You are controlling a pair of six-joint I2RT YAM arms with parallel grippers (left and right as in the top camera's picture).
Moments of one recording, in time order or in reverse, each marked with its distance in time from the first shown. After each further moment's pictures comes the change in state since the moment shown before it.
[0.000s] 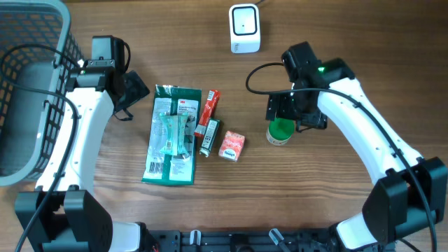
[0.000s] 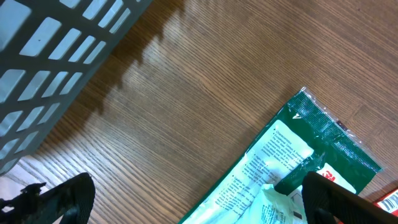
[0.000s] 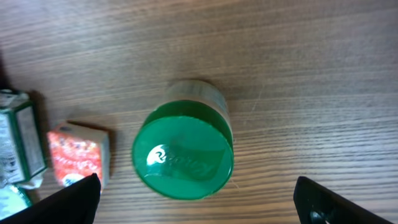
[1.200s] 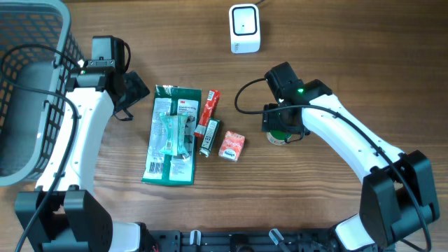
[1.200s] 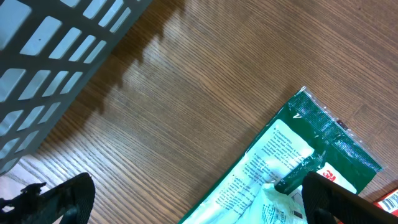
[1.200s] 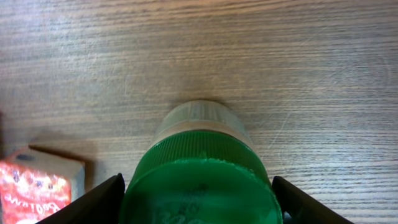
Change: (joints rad) left arm 0.000 0.000 0.000 -0.002 0.000 0.000; right arm 0.091 0.002 -0.179 0.243 0.092 -0.002
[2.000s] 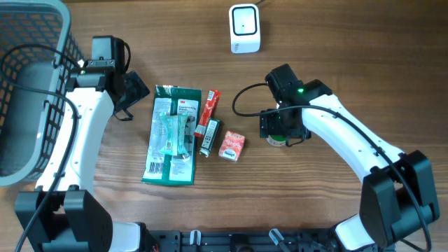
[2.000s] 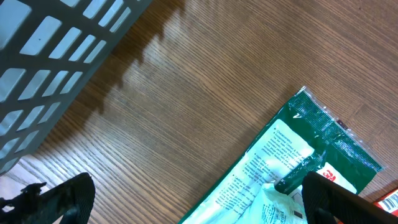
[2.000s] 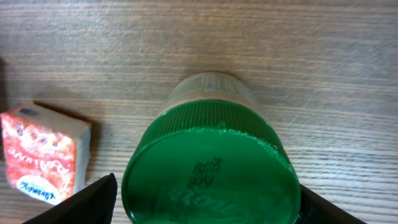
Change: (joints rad) left arm 0.000 0.000 0.000 0.000 0.000 0.000; right arm 0.000 0.000 0.000 -0.054 -0.090 -0.067
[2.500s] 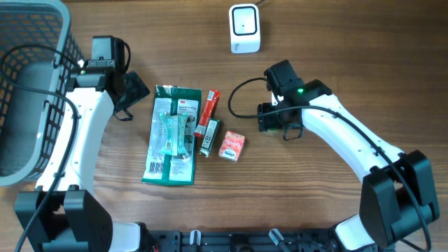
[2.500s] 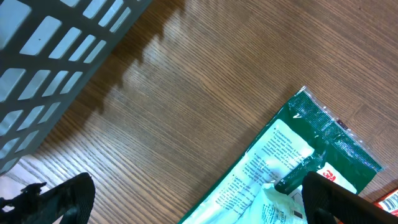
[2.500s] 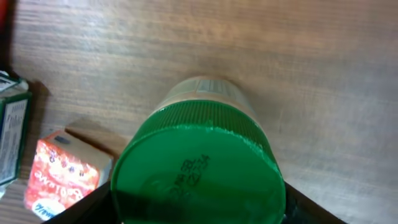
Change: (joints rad) left arm 0.000 0.000 0.000 0.000 0.000 0.000; right arm 0.001 0.001 0.000 0.152 0.020 -0.138
